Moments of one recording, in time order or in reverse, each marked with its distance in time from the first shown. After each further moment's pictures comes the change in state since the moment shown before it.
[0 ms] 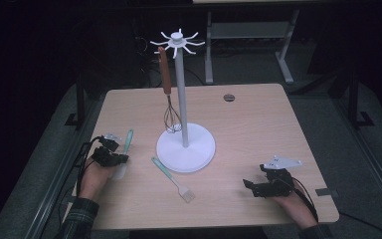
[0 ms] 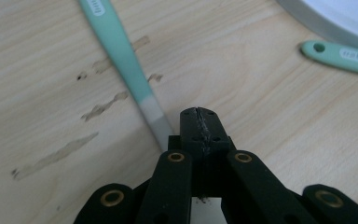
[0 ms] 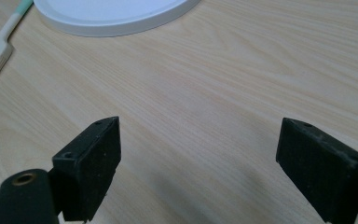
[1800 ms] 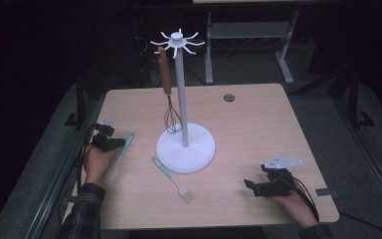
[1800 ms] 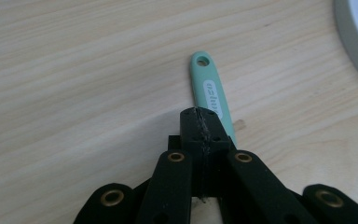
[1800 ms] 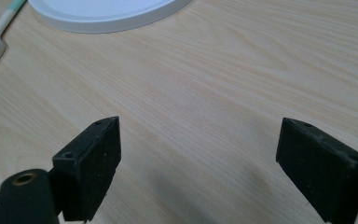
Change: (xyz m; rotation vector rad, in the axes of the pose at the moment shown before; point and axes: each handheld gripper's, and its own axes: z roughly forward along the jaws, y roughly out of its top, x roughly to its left) left arm 0.045 0.028 0.028 -0.111 0.046 -0.112; right arm -0.004 -0.001 0.000 0.008 -0.004 0.004
